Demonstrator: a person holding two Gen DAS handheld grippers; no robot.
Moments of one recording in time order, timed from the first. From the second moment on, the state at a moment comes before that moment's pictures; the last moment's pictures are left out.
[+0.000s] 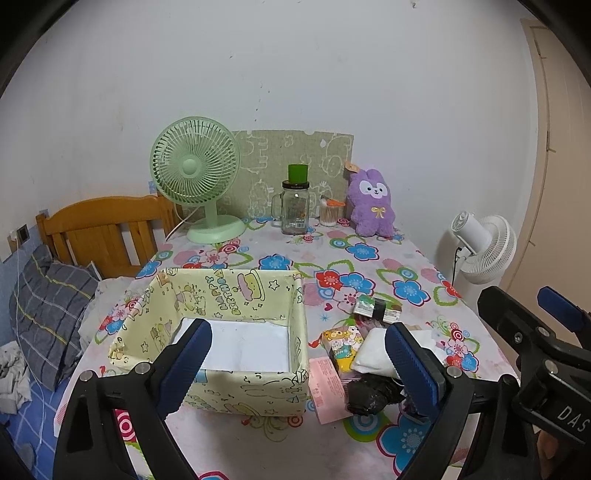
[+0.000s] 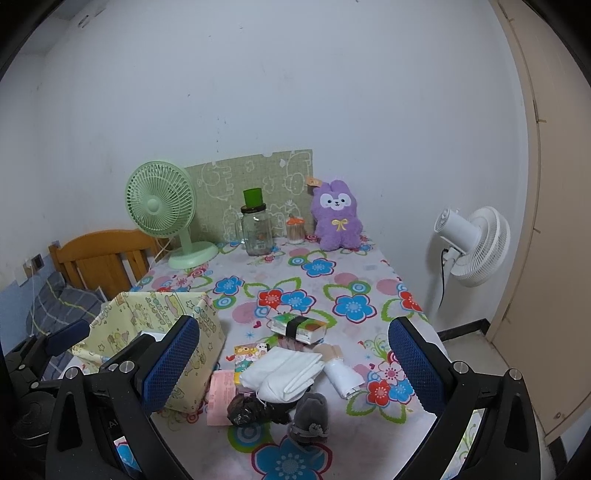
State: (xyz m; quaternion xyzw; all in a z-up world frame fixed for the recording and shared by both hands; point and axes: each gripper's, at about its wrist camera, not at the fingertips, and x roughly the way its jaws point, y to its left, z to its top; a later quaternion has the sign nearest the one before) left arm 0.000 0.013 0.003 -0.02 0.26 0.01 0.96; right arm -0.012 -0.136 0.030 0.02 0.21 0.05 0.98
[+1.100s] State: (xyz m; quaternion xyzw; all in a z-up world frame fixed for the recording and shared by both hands) left arm 0.002 0.010 0.007 -0.02 0.26 0.01 0.97; right arm -0.017 -0.136 0.033 0.02 0.20 0.04 0.98
